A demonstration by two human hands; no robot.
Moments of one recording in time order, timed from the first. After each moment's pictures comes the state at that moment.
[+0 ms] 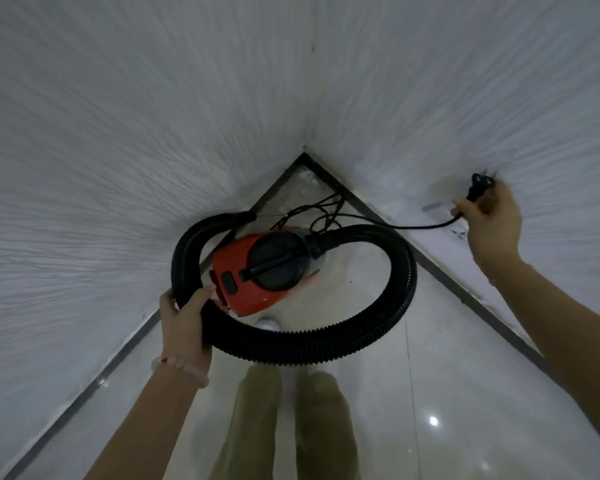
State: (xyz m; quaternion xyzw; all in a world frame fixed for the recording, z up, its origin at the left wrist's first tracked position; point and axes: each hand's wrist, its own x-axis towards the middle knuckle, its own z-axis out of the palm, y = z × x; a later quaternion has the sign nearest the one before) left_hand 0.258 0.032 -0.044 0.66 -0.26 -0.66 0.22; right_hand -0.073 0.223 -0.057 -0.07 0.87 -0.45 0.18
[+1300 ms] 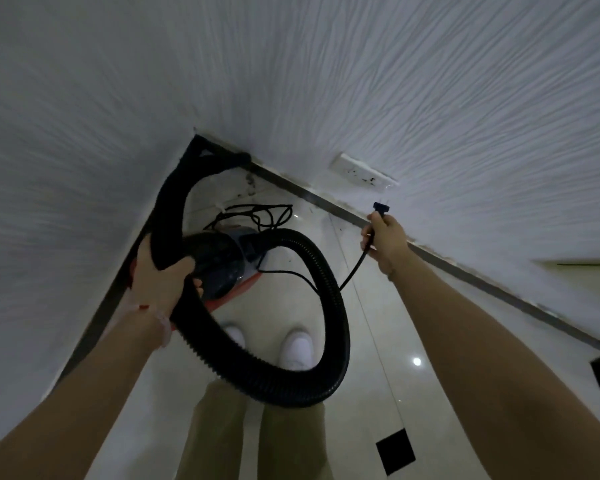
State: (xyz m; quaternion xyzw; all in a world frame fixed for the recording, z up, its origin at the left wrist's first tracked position) left_hand 0.168 0.053 -0.118 0.57 -0.55 -0.61 -0.03; right_hand -0.031 0.301 -0.153 0.27 0.74 -0.52 0.31
